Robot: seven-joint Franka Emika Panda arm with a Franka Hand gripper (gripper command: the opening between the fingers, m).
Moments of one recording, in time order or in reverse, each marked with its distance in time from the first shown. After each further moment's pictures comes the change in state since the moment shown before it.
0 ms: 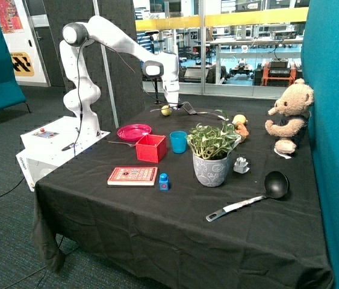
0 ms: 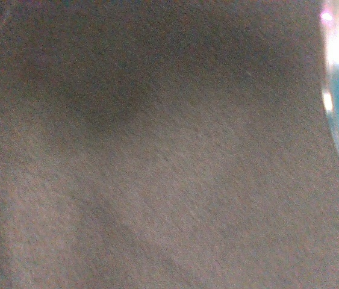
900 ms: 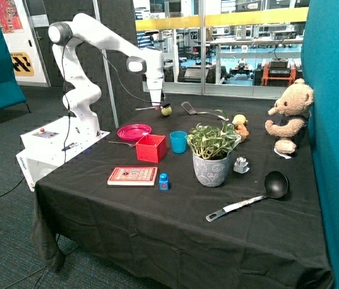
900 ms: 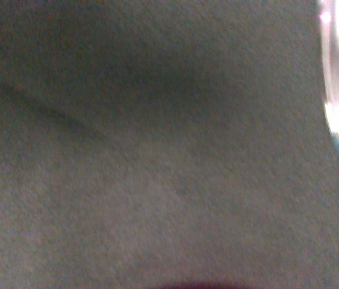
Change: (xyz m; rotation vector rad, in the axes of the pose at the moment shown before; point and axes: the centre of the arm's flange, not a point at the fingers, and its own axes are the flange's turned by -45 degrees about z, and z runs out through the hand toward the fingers) arm -0.078 0.043 -0.028 0.003 0.001 0.139
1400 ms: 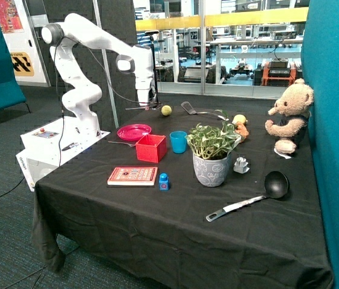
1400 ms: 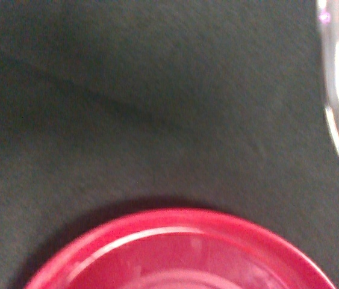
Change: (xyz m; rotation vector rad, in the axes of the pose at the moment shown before) arm -0.050 0.031 -0.012 -0.002 0.000 0.099
